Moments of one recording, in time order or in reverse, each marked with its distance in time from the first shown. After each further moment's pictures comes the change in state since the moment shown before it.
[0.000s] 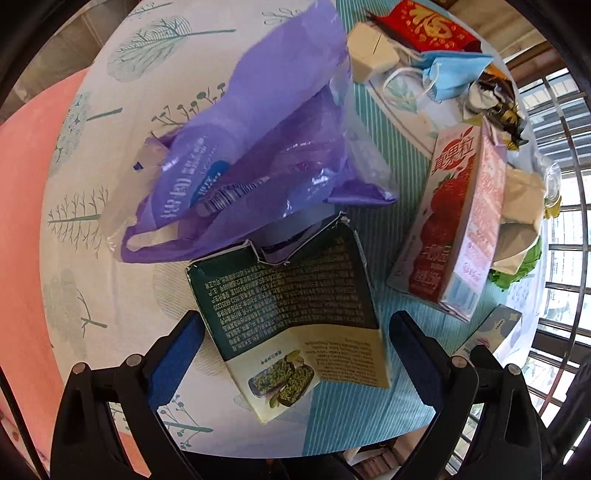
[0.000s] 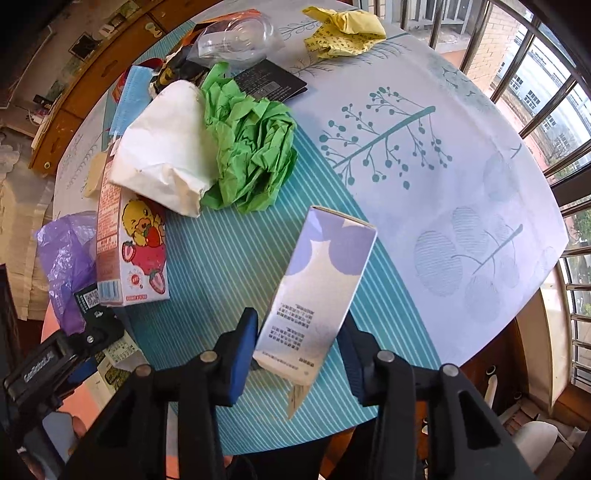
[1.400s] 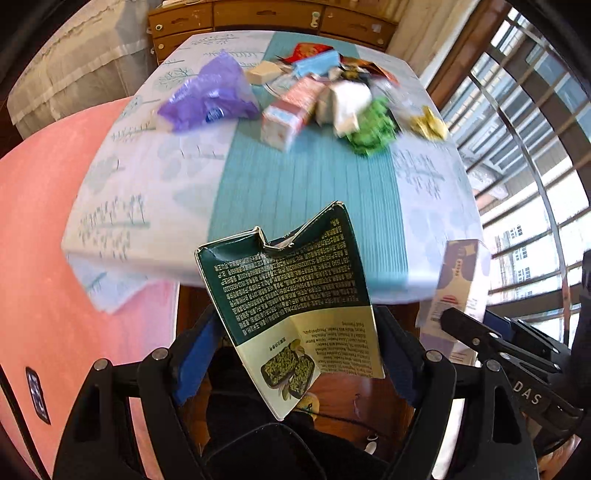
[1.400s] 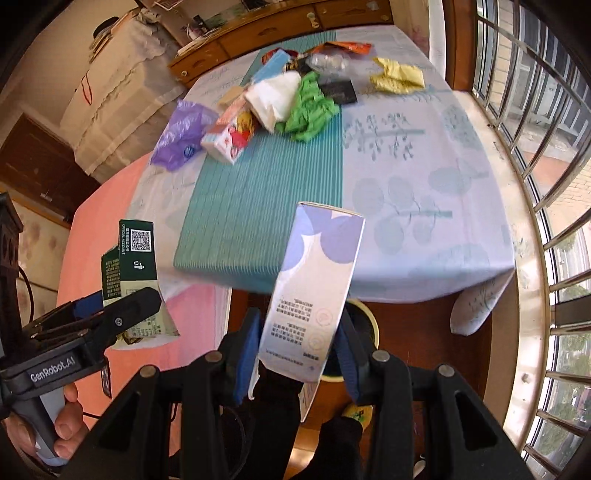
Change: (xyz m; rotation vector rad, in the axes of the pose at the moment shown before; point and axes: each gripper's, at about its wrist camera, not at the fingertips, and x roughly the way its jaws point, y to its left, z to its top) left arm -0.077 -0.119 -0.281 0.037 -0.331 0.026; right arm -0.096 -0.114 -0.092 -0.560 -0.039 0.244
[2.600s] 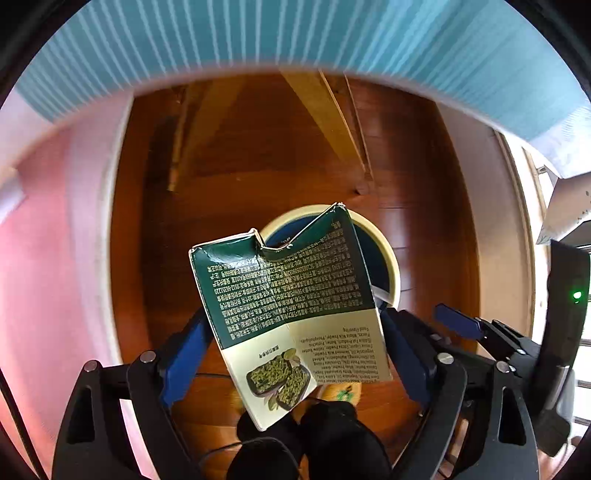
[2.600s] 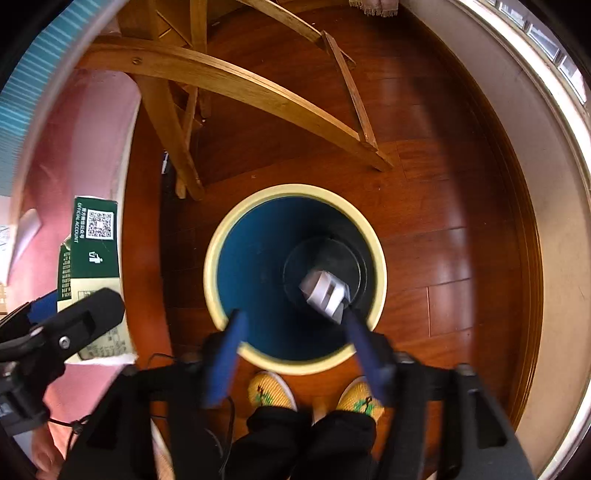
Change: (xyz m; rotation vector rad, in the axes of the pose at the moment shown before) left arm 0.317 0.039 -0.118 0.099 0.224 -0.021; right arm 0.315 -0.096 -0.138 0.180 0.157 -0.119
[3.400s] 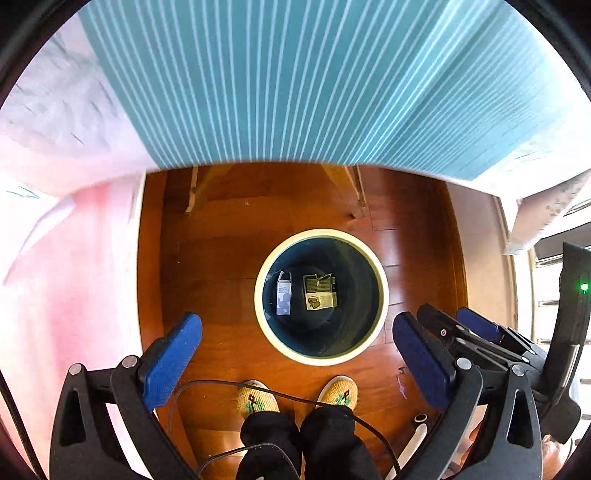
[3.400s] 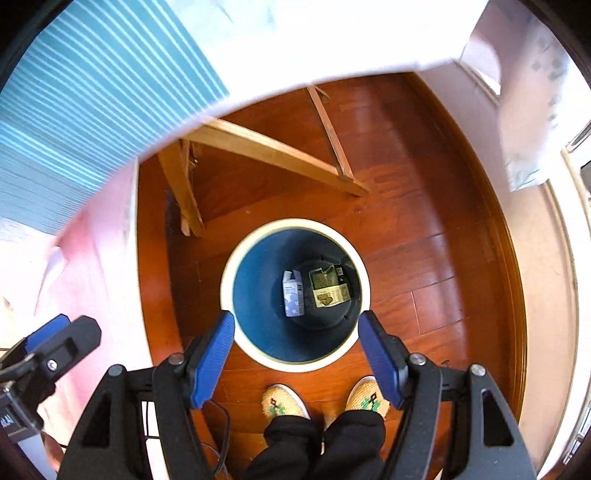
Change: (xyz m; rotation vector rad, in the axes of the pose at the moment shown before) left arm -0.088 0.012 -0.007 0.005 -0.107 0.009; right arm -0.083 0.016 -0.013 0.099 -0.128 -0.033
